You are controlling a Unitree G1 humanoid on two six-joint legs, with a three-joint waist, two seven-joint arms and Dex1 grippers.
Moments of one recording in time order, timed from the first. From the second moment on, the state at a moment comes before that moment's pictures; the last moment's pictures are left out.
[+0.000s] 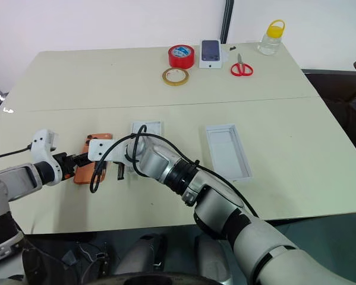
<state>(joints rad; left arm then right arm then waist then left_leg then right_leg) -0.29 0.49 0.61 -0.28 -0.76 1.53 -0.20 -1.03 0.11 0.73 0.56 -0.29 0.53 0.78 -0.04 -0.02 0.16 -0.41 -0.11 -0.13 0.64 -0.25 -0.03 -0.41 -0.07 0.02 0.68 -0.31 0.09</state>
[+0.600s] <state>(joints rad) -0.31 0.40 0.65 -0.28 -0.89 1.58 -0.19 -1.01 0.09 0.72 0.55 -0.34 0.51 0.80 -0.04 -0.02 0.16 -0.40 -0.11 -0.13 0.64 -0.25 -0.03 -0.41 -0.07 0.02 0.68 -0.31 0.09</state>
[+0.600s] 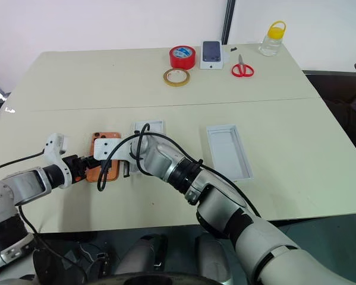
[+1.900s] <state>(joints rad) -0.22 0.29 0.87 -0.24 -1.39 1.56 0.18 -0.95 -0.03 0.66 0.26 -0.34 0.64 0.84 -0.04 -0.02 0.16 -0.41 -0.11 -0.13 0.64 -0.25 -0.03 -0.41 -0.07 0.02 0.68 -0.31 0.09</state>
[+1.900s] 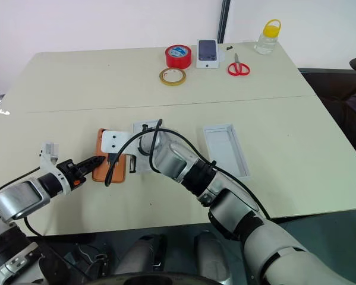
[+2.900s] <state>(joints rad) -0.24 0.30 0.23 -0.15 -1.82 0.85 0.50 -0.66 -0.47 0.35 -0.23 -0.02 0.65 0.97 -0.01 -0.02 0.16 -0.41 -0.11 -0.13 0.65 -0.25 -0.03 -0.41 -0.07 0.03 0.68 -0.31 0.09</state>
